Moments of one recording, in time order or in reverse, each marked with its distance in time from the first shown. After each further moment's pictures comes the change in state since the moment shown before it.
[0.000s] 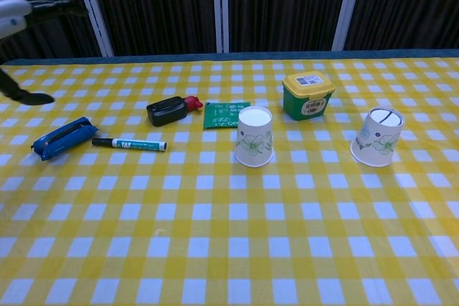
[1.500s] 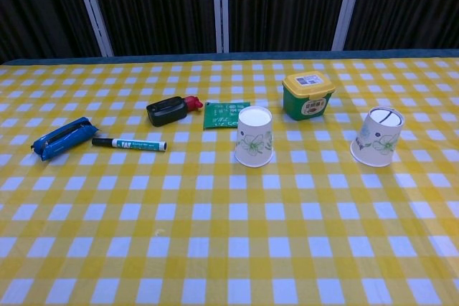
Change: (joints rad) left arm 0.354 0.135 0.043 0.050 0.346 0.089 -0.186; right arm -0.011 0.030 -0.081 -0.089 0.090 -0.117 -0.180
